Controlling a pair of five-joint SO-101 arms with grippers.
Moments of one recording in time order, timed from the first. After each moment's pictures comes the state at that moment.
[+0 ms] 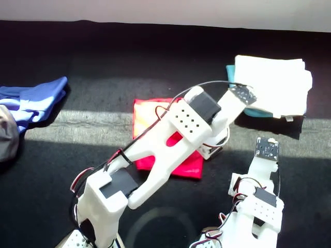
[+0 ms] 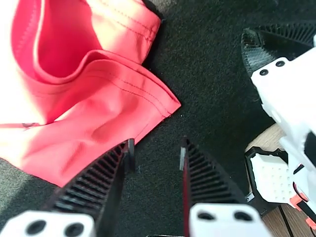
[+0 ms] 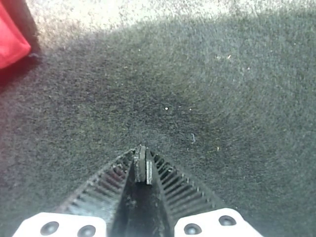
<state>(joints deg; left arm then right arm) 43.2 22.0 -31.3 97.5 -1.3 22.0 -55.6 89.7 40.3 14.5</state>
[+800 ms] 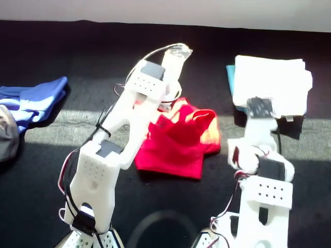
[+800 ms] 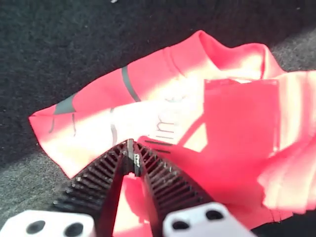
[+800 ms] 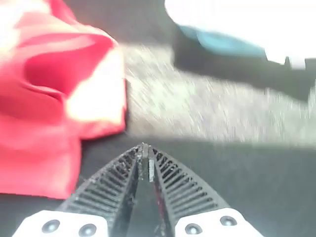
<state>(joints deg) 18.2 38.5 -34.8 79.3 -1.2 3.6 -51.6 52.3 61.9 14.5</state>
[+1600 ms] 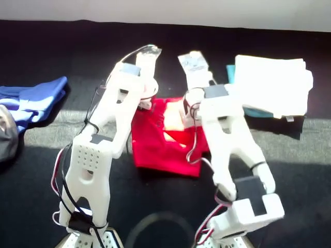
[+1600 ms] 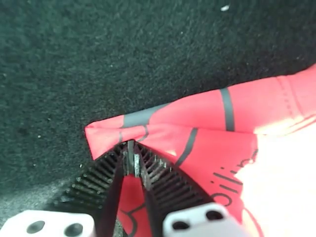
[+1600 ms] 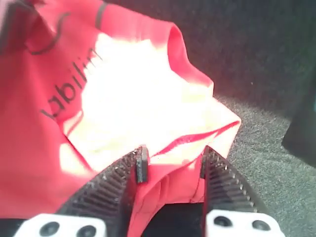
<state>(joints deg) 8.3 47.0 -34.8 73.1 -1.1 -16.8 4.6 11.0 66.6 7.3</state>
